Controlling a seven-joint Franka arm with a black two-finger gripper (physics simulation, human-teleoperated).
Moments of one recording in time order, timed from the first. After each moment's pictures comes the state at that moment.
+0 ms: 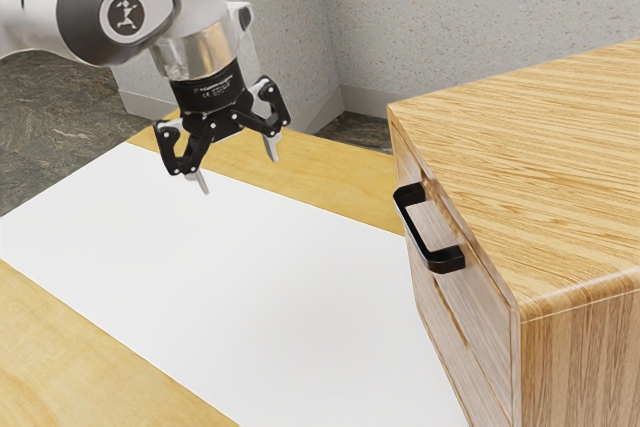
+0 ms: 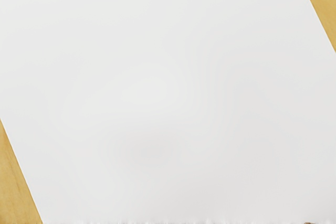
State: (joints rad) arm -0.98 -0.02 0.97 -1.45 0.09 1.51 -1.15
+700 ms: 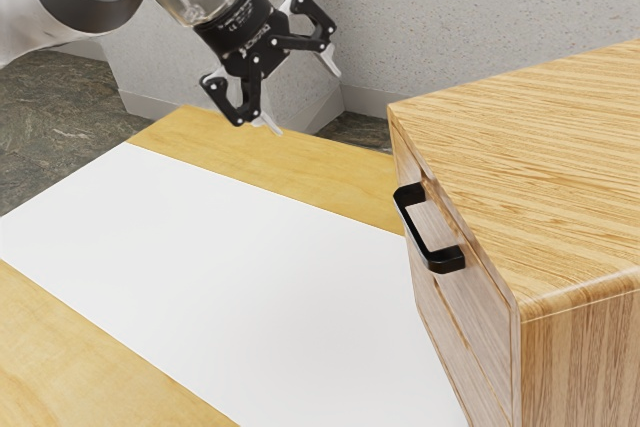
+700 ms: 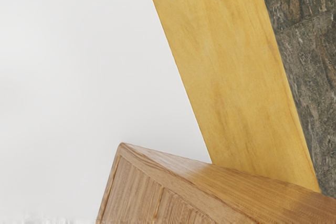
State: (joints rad) arm -0.97 0.00 0.96 -1.36 -0.21 1.74 -1.18
